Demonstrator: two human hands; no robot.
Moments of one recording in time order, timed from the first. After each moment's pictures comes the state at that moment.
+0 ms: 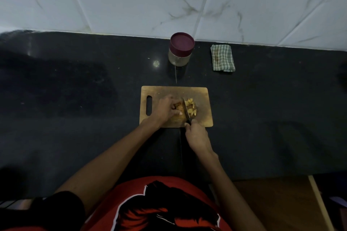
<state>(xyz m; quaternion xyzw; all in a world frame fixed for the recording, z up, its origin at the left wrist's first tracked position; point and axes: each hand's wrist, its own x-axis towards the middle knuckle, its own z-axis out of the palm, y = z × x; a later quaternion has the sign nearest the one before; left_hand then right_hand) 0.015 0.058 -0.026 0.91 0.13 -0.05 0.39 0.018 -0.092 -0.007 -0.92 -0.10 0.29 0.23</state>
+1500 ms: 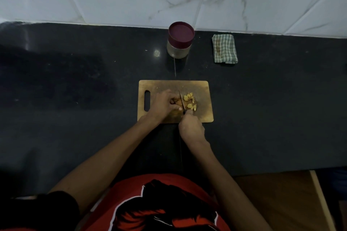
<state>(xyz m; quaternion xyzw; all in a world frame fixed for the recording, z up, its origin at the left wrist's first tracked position) 0.018 0.057 -0.032 0.89 0.16 -0.02 0.43 0.025 -0.067 0.002 -0.93 -0.10 0.31 0.14</state>
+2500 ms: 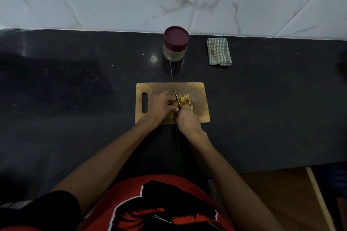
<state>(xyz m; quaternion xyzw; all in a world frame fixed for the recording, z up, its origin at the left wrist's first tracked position) 0.017 0.054 -0.034 0.90 0.16 -0.02 0.40 0.041 -0.062 -0.004 -0.93 -0.14 0.31 0.16</state>
